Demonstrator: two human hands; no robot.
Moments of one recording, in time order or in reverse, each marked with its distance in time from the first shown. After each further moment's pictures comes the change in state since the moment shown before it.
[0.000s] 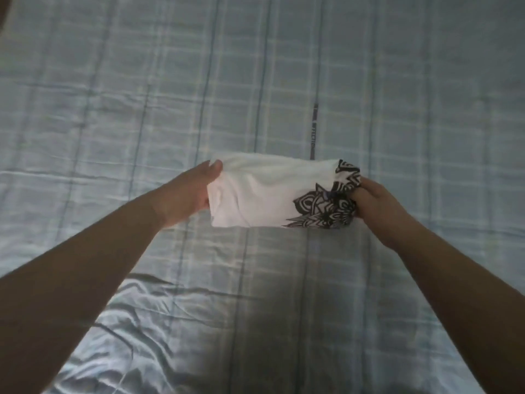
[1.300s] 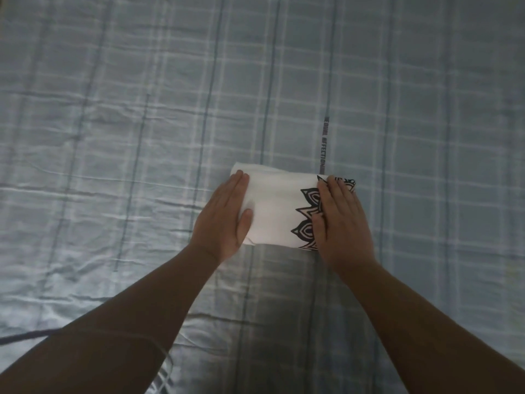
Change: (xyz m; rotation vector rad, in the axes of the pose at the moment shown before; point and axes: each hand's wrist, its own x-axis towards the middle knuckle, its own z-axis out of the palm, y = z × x) left_hand 0.054 -0.071 0.019 1.180 0.448 0.635; right_hand 0.035 0.039 0.064 -0.975 0.240 -0.434
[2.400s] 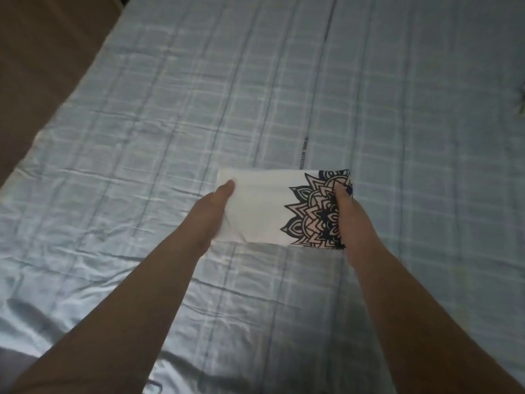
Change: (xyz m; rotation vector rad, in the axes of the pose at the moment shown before) left_hand -0.033 0.116 -0.078 -1.088 0.082 -1.037; right_hand -0.041 0.008 -0.121 1.116 -0.176 0.806
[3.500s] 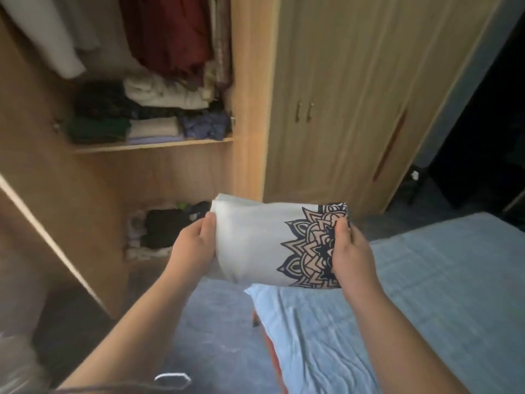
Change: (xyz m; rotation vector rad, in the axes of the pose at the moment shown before) left_hand -0.544 -0.083 -0.572 -0.217 1.188 0.503; right_hand -0.613 -0.065 0.437 -0.443 -0.586 -1.140
